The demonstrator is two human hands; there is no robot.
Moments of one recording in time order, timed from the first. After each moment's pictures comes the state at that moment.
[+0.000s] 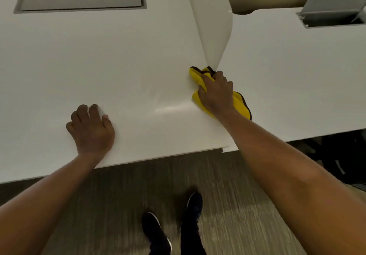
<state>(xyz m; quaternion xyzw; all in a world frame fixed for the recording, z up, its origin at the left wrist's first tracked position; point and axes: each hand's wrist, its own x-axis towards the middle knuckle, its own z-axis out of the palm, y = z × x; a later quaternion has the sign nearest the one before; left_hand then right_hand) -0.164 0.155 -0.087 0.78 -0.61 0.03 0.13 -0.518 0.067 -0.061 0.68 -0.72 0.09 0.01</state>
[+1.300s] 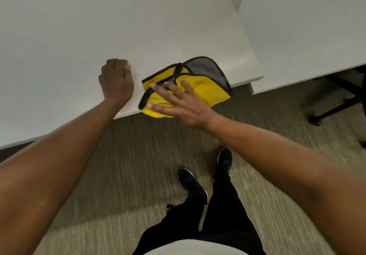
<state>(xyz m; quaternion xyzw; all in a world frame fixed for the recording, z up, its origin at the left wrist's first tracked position) -0.117 0.166 -0.062 0.72 -0.68 -0.08 0.15 -0.352 0.255 -0.093 0.92 -0.37 0.03 0.09</state>
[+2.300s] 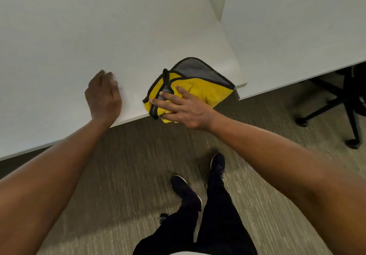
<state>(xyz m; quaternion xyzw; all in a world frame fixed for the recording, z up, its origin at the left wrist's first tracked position) -0.114 0.175 -0.081 0.69 -0.70 -0.03 0.17 -0.398 0.240 -0.087 0.95 -0.31 -0.02 0.07</state>
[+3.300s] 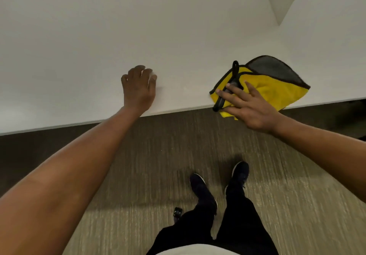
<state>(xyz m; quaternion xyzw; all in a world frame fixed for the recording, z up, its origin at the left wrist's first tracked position) -0.065 0.191 -0.054 0.69 -0.72 -0.03 0.09 -0.436 0.242 -0.092 0.94 -0.32 0.02 0.09</state>
